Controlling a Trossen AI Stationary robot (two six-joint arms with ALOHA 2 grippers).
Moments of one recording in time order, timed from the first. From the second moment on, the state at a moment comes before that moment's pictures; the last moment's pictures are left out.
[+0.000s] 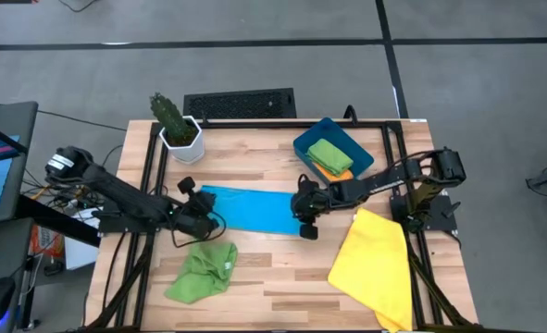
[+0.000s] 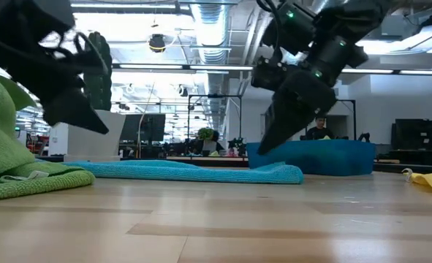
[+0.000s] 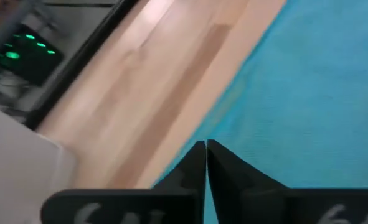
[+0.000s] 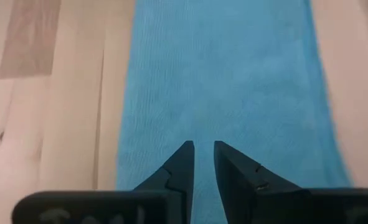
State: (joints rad) left arm -0.35 1.22 0.44 -0.36 -0.88 -0.57; right arm 0.06 1.69 0.84 -0.09 0.00 0.07
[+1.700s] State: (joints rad) left arm 0.09 1.39 0.44 -0.17 -0.53 -0.12; right arm 0.08 1.69 0.80 -0.12 0.01 0.11
